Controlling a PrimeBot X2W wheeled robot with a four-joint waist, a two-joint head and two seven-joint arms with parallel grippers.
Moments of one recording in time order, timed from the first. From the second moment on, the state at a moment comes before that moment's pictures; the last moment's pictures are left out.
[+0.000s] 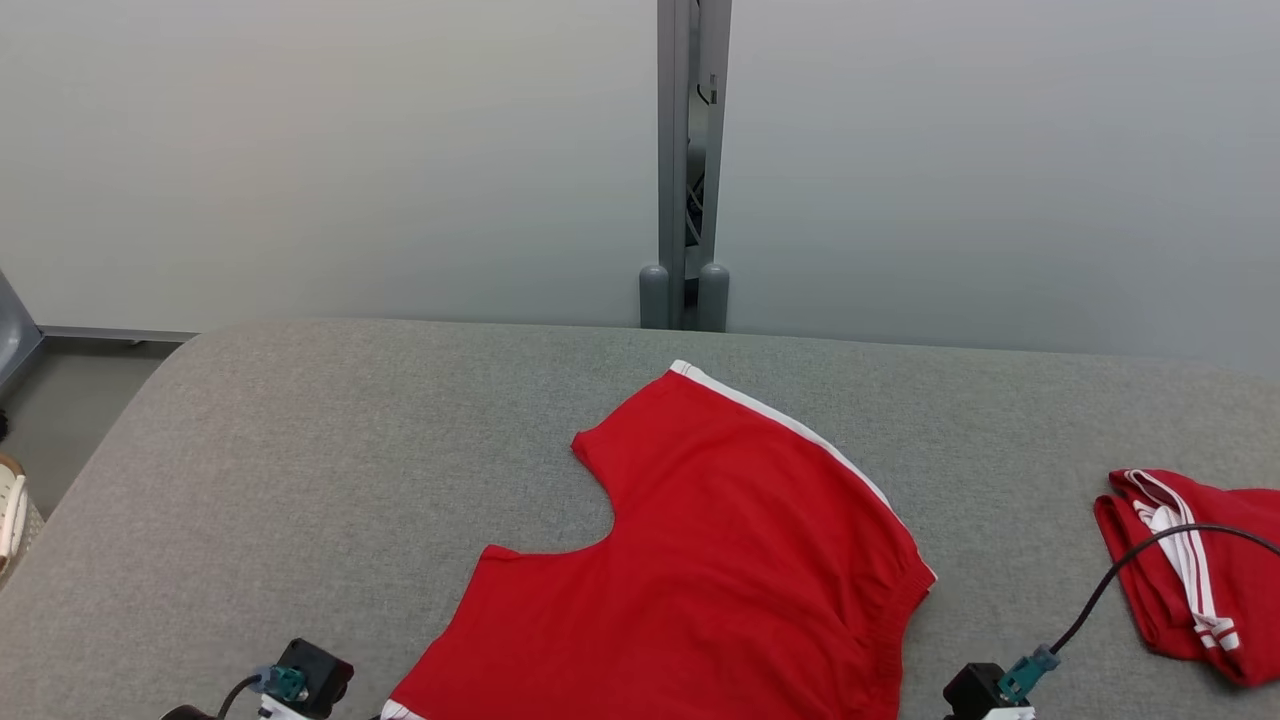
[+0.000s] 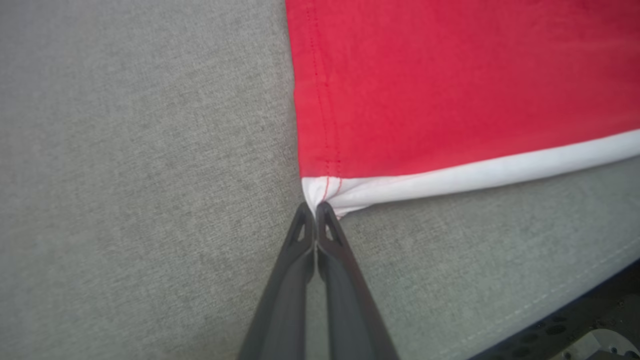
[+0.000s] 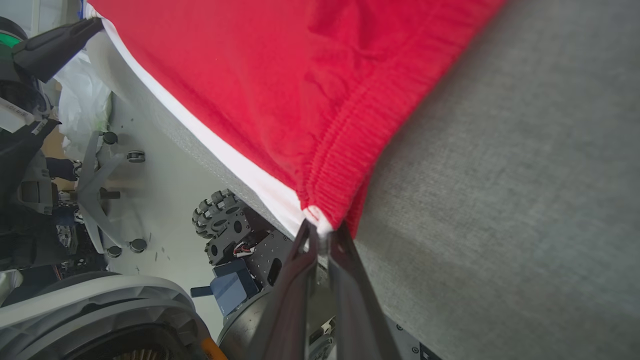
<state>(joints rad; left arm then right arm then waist) -0.35 0.50 -1.09 0.72 -0.84 -0.13 -0.01 -0.40 -0.54 1.28 0.42 1.53 0.13 0.37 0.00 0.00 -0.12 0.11</state>
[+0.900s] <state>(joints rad) -0.34 0.72 -1.06 0.36 -0.89 -0.07 0.15 -0.36 -0.56 1.20 0.31 1.64 0.13 0.40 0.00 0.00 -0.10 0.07</state>
